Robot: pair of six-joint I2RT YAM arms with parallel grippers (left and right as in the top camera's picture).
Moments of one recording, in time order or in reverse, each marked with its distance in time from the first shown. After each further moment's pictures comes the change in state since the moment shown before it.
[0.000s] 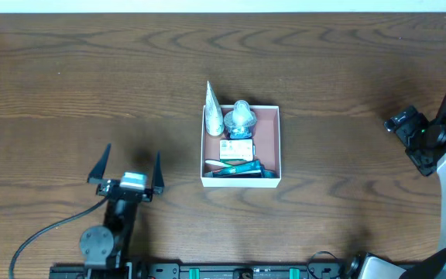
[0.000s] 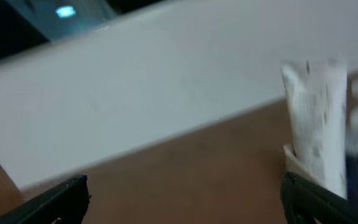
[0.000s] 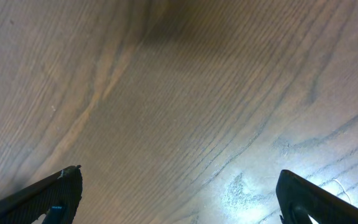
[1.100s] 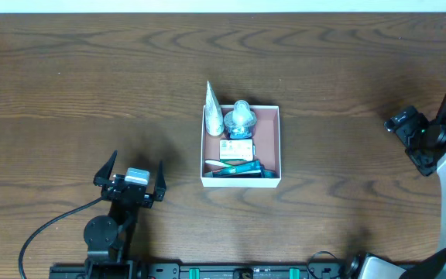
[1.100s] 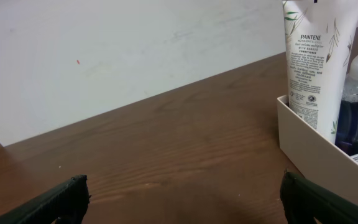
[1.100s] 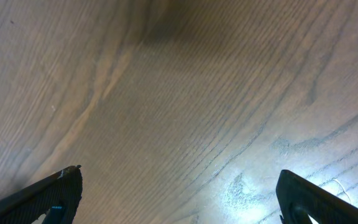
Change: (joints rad) left arm 0.004 0.000 0.004 -0.177 -0.009 -0.009; right arm 0.000 0.000 0.000 0.000 0.000 0.000
